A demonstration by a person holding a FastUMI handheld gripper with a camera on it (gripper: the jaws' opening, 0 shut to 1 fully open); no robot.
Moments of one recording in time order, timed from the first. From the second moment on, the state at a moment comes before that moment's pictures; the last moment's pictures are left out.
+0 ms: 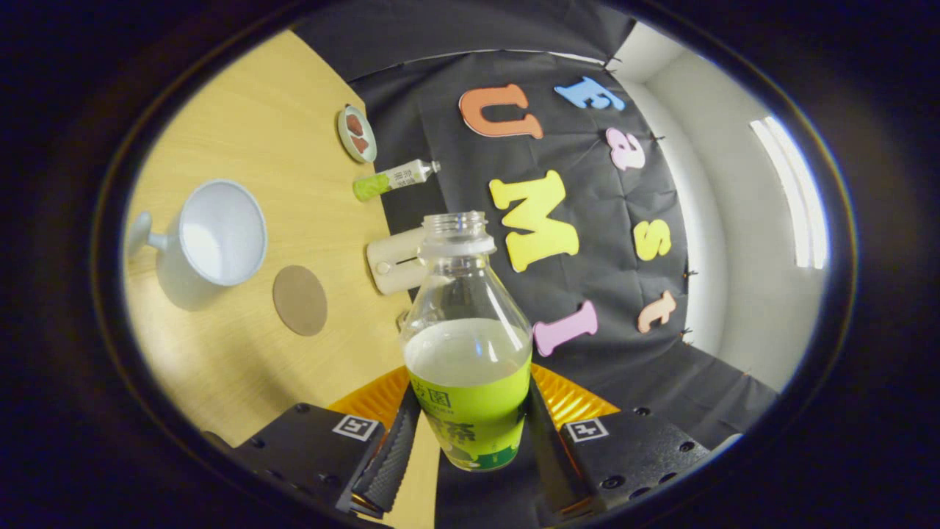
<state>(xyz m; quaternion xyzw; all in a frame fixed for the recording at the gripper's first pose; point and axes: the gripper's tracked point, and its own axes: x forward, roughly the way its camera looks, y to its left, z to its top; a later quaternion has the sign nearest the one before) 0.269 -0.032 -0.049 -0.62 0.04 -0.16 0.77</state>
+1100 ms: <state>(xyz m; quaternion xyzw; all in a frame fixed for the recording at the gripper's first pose) 0.267 -0.007 -0.033 -0.75 0.00 -0.20 0.63</state>
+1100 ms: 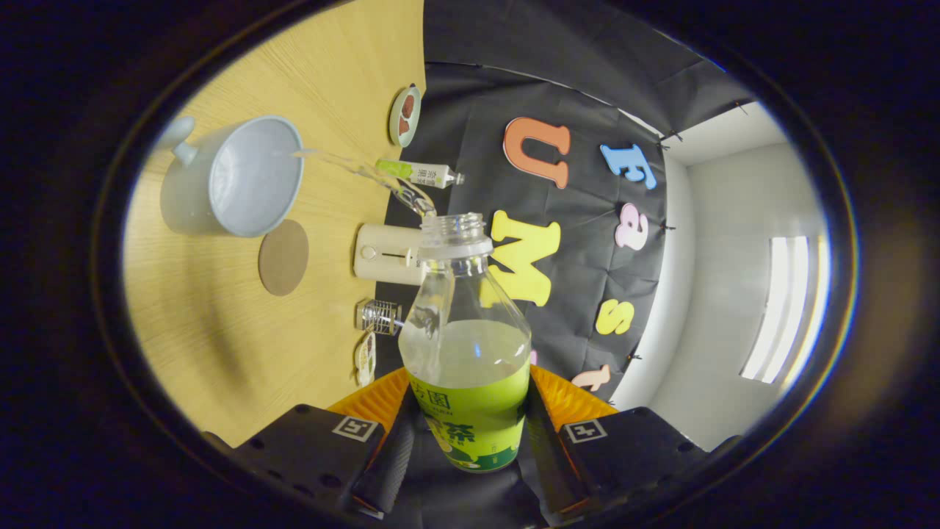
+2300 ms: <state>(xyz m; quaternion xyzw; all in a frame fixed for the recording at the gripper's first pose) 0.256 -0.010 -0.006 -0.79 -0.03 -0.23 0.57</state>
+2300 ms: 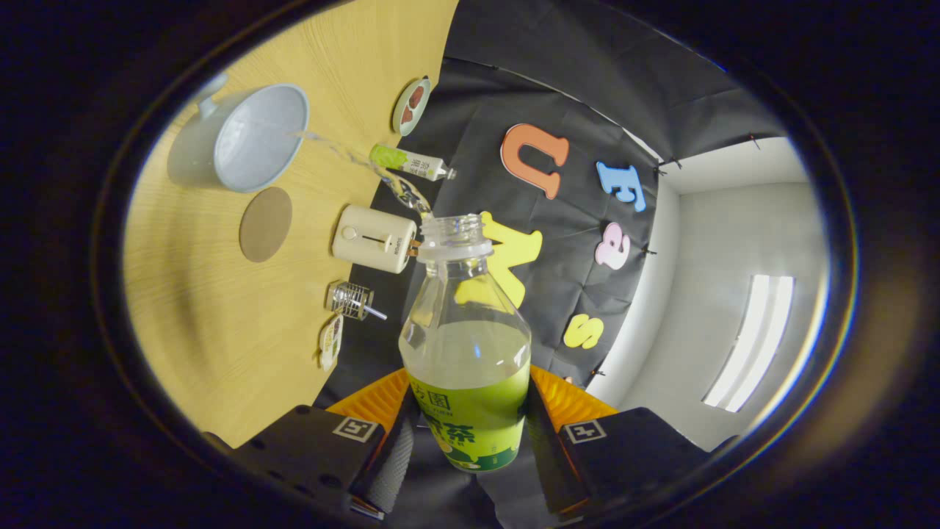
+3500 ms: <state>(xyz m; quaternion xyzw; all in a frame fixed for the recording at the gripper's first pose) 0.245 0.012 0.035 -0.82 -0.09 -0.27 0.51</state>
